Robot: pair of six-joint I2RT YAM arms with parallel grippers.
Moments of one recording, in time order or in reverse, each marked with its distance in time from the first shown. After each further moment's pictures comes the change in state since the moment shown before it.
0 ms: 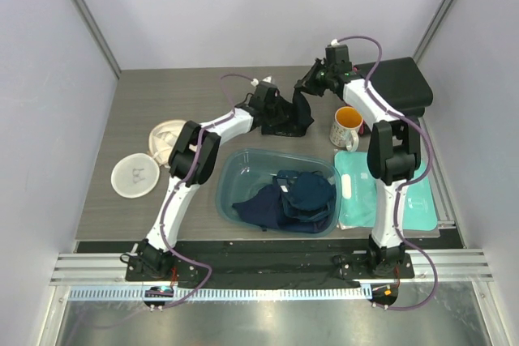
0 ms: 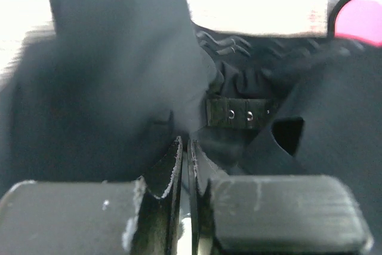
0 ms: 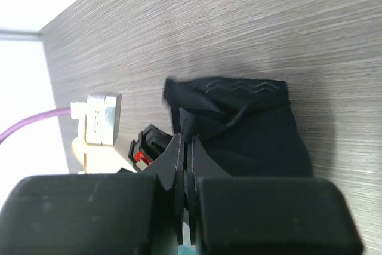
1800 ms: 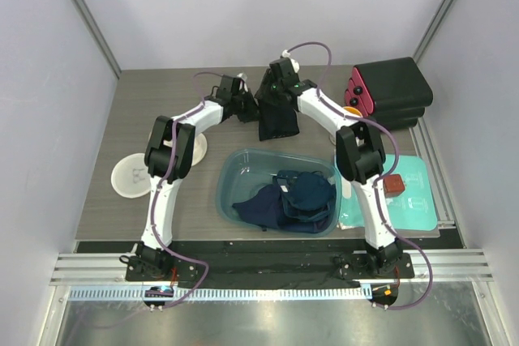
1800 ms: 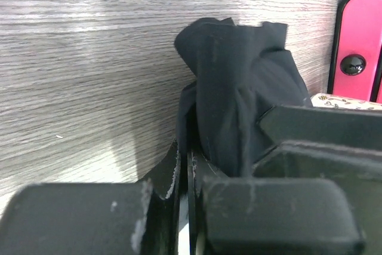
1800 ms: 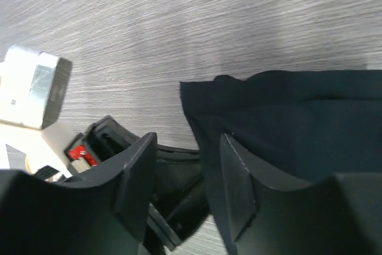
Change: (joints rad) left arm 0.197 -0.132 -0.168 -0.058 0.269 0.072; right arm 0.282 0.188 0.180 -0.013 0.350 0.029
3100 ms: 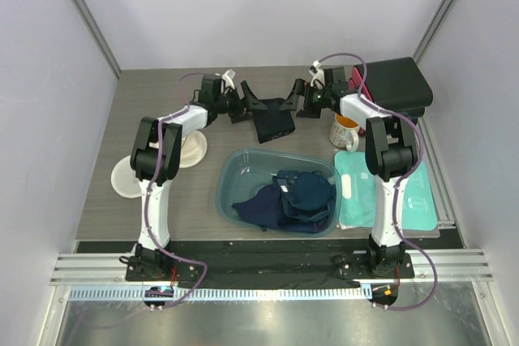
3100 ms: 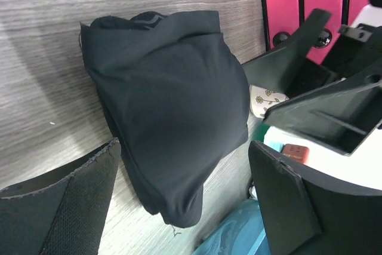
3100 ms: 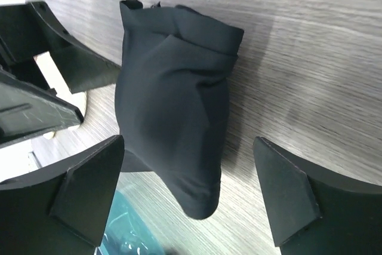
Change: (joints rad) left arm 0.092 -0.107 -0.200 0.256 0.250 -0.029; right arm -0.289 -0.133 -0.386 0.187 -0.660 -0.336
